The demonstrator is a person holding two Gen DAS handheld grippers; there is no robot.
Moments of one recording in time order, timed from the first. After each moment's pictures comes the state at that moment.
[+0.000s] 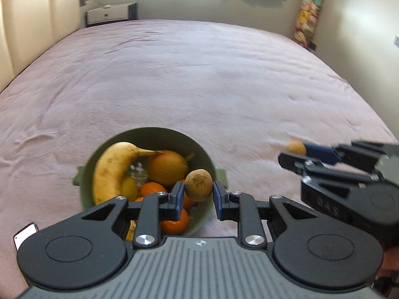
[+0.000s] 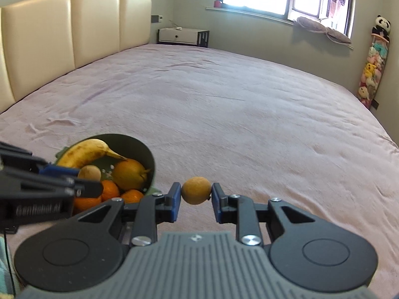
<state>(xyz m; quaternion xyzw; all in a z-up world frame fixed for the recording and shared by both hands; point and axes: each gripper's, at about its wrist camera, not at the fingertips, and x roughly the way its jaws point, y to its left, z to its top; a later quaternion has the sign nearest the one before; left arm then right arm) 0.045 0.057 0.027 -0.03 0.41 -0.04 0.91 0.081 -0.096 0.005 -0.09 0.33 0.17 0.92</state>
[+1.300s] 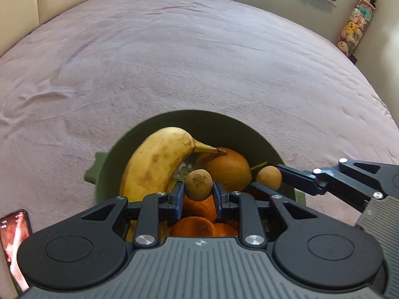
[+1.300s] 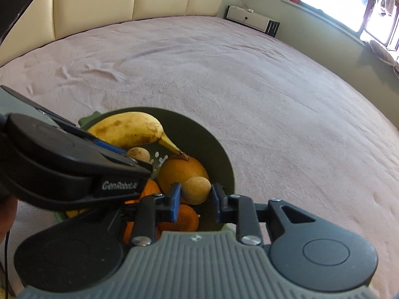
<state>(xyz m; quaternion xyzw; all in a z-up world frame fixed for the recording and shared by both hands) 0.100 0.121 -0.033 -0.11 0.46 0.02 0.88 0.131 0.012 -0.050 -0.21 0.36 0.28 0.86</state>
